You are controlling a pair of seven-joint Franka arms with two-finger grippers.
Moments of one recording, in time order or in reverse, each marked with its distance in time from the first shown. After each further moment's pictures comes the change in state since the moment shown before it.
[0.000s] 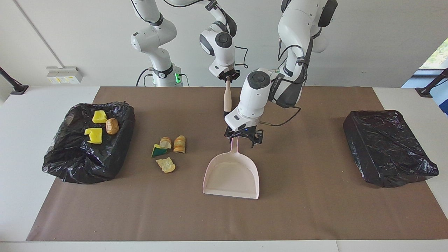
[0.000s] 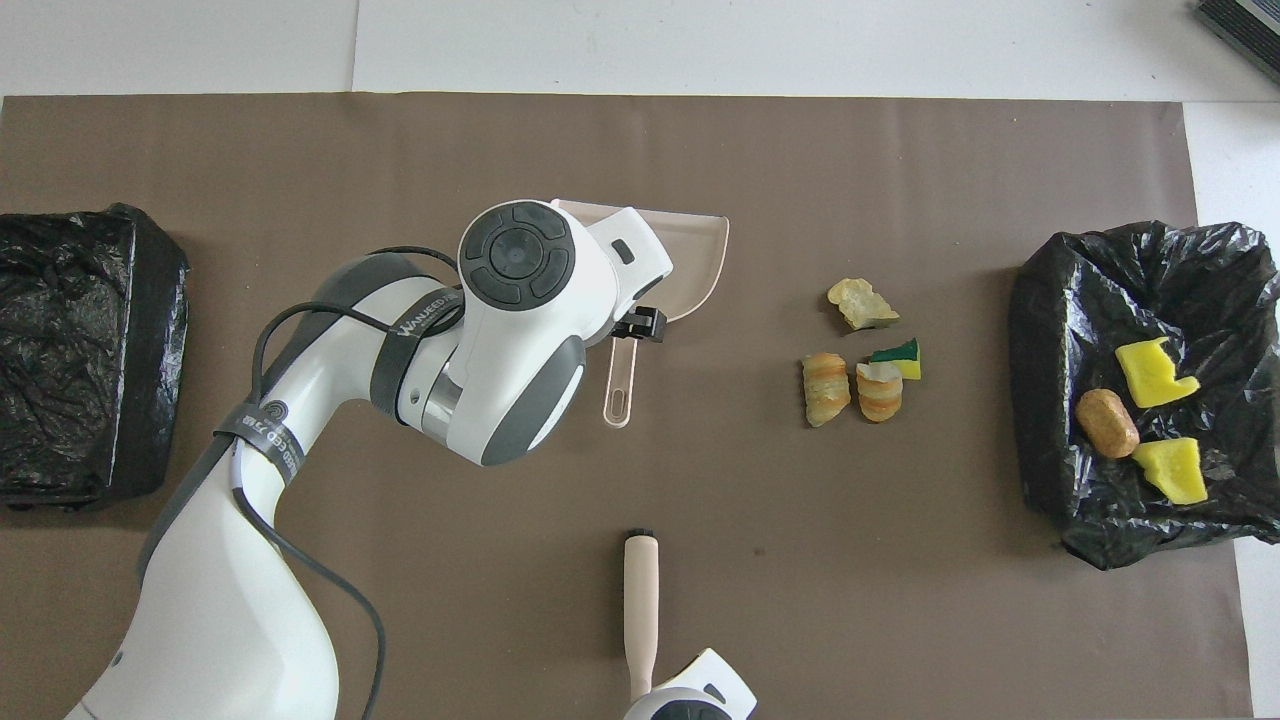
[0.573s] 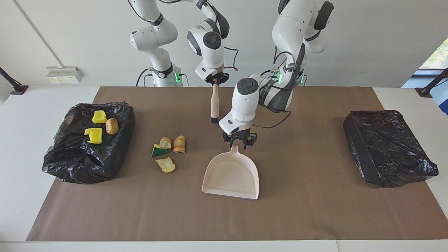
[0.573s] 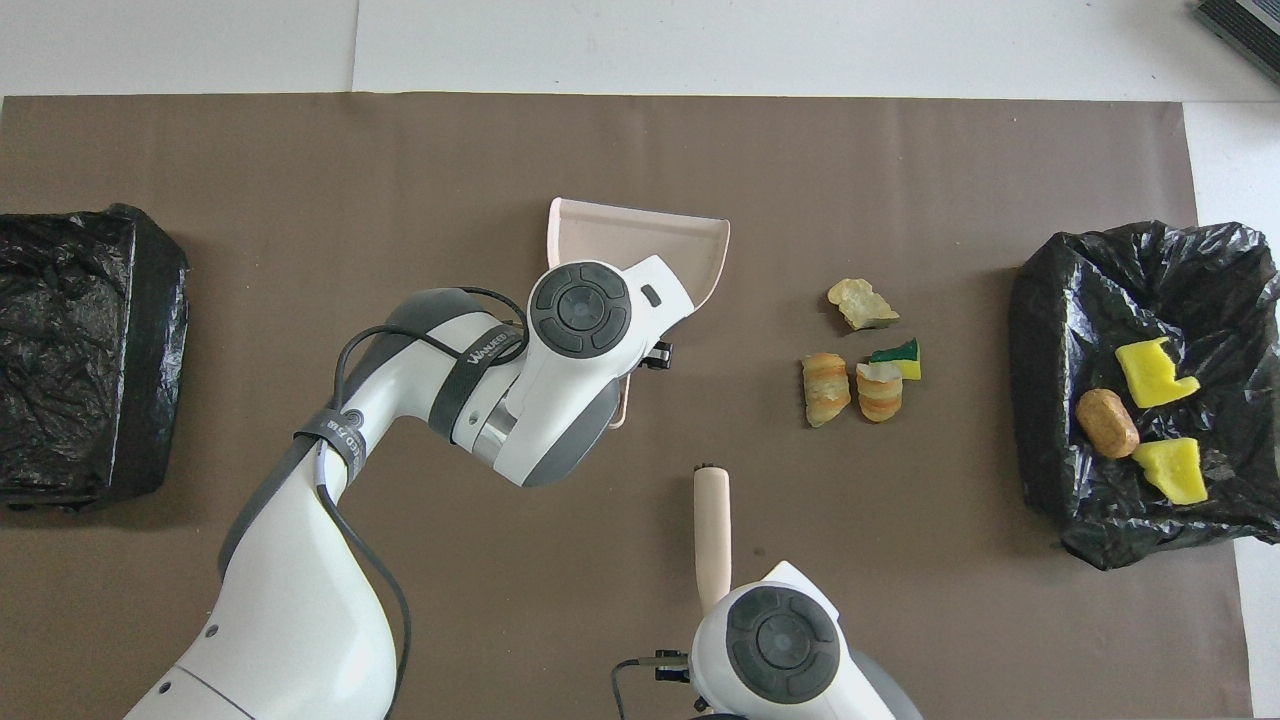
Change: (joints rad) left arm -0.022 0.020 0.000 -0.024 0.033 0.017 -0.048; right arm -0.276 -0.106 -0.013 0.053 -0.174 -0.250 -0.153
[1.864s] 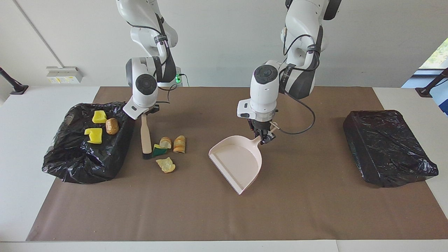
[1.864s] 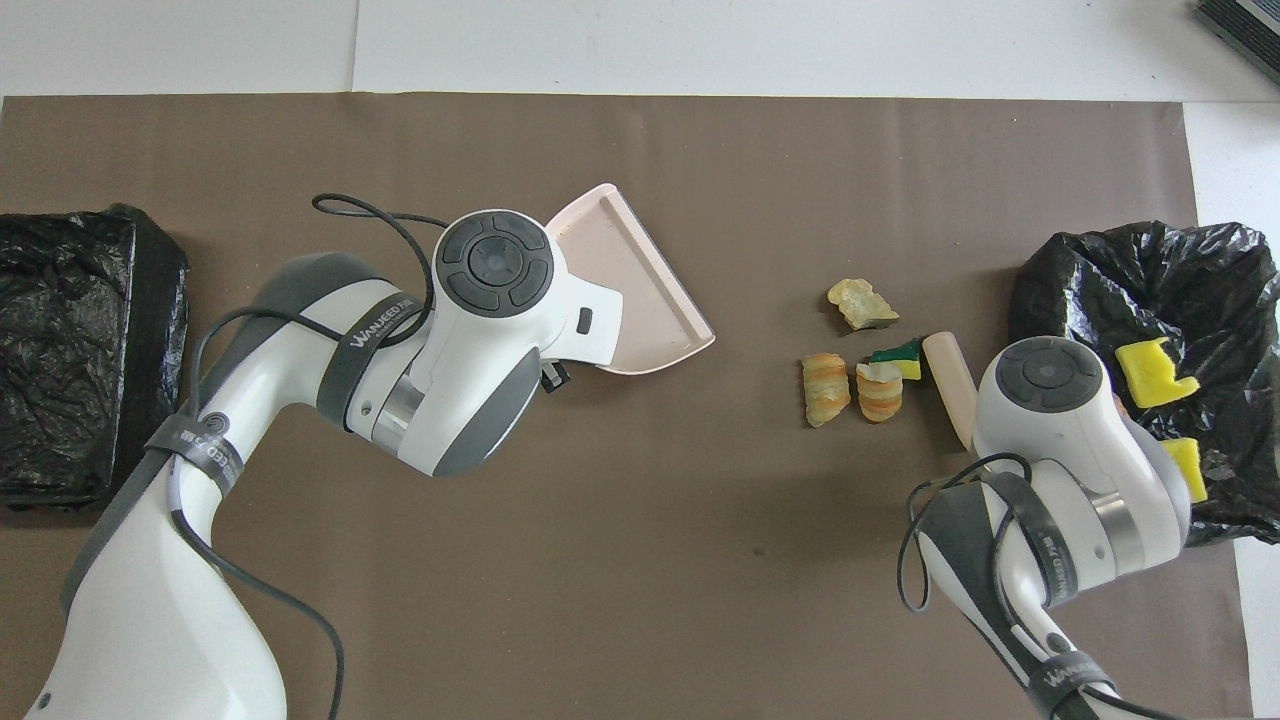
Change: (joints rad) left arm 0.080 -0.127 0.021 -0.015 0.077 -0.212 0.944; right arm -0.573 0.233 -0.002 0.133 -0.584 -0.076 -0.510
